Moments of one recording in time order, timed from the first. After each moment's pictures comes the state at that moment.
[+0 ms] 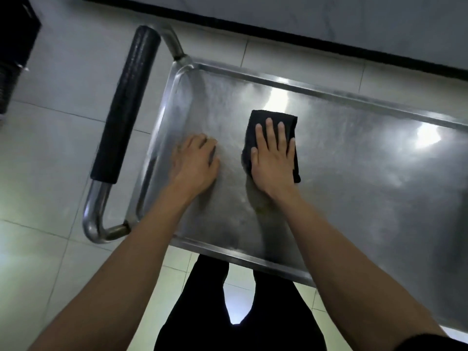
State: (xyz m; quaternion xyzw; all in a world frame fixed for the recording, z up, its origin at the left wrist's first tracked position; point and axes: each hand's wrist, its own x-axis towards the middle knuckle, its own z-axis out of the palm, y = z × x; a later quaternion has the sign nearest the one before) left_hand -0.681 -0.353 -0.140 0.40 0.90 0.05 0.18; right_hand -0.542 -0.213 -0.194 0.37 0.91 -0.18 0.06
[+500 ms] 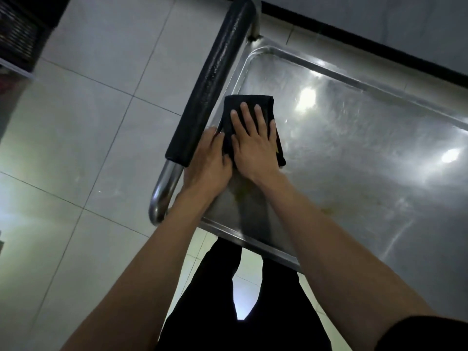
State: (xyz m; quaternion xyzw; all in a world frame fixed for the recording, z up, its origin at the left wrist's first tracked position) left_hand -0.726 -0.446 -0.156 0.30 0.93 0.16 0.15; right_hand -0.675 -0.323 -0.195 0.23 0.95 -0.21 0.05
